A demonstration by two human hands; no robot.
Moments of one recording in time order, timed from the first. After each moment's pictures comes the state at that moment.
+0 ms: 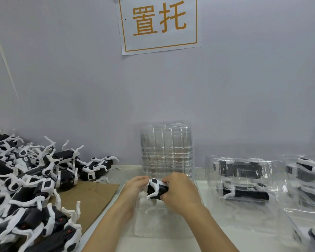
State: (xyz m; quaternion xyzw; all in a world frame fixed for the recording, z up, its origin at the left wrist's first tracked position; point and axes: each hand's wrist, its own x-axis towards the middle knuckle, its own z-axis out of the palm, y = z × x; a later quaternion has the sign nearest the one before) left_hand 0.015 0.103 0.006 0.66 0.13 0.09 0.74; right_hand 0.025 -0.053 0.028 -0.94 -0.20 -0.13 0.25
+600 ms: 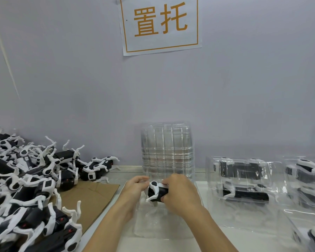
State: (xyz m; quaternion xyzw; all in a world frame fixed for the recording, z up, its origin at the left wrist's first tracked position) left_hand 0.027 0.109 -0.005 0.69 0.14 0.11 0.70; right_hand 0.023 -0.053 0.029 -0.94 -0.21 -0.11 0.23
